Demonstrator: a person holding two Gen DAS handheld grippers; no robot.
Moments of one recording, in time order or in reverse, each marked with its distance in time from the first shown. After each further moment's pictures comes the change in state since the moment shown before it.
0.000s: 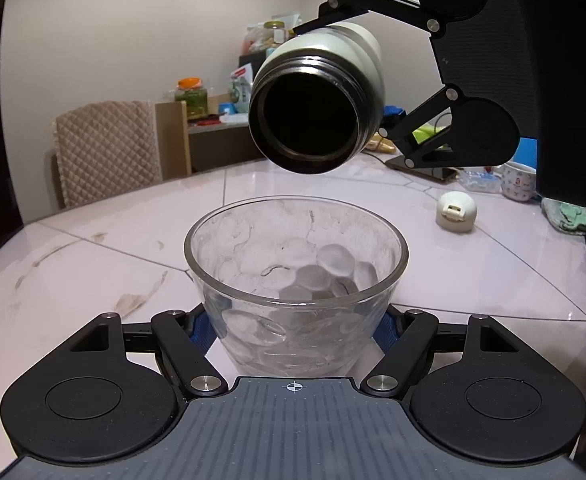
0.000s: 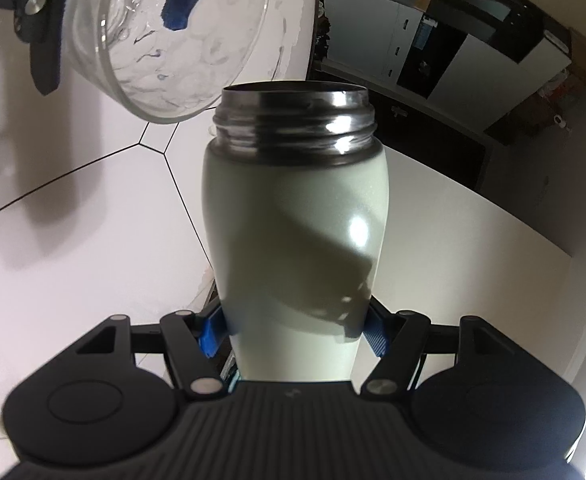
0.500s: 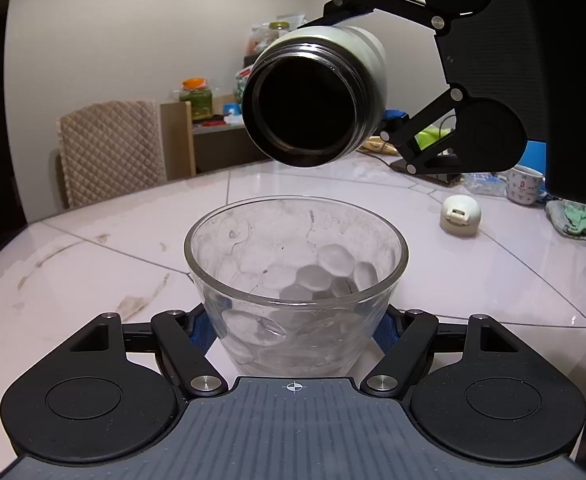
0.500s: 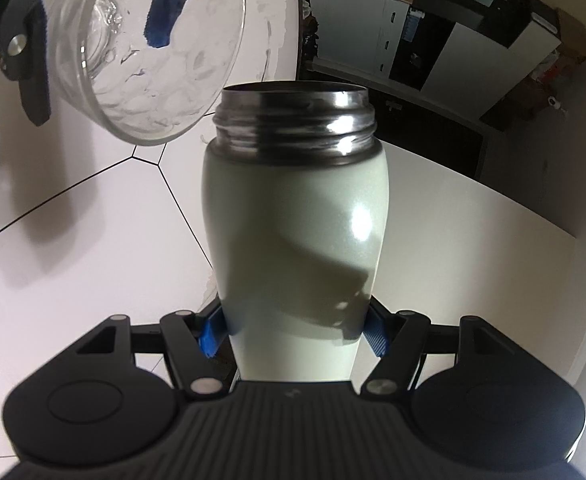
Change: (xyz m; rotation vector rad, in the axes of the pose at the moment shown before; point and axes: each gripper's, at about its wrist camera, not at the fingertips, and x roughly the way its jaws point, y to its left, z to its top) left arm 0.001 0.001 0.000 -0.009 -0.001 0.011; right arm -0.009 -0.009 -0.004 0.065 -0.002 0.018
